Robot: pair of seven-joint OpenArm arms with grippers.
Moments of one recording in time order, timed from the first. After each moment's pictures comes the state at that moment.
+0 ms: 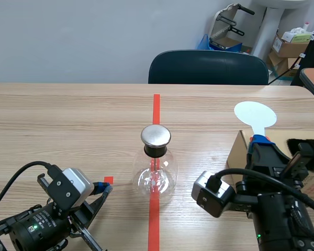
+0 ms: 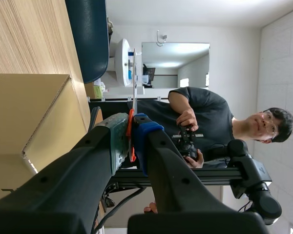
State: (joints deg) left arm 12.6 -26.9 29.9 70.6 1.7 -4.5 -27.7; right arm -31.5 8.9 -12.2 90.4 -91.3 -35.7 -15.6
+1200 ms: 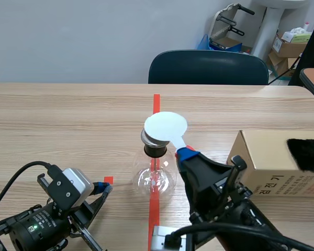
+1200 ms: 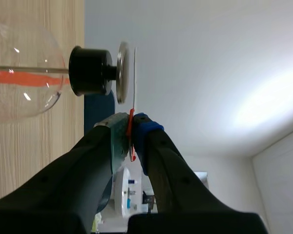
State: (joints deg) left arm 12.6 -26.9 29.9 70.6 1.7 -4.5 -27.7; right arm -31.5 8.9 -12.2 90.4 -91.3 -35.7 21.3
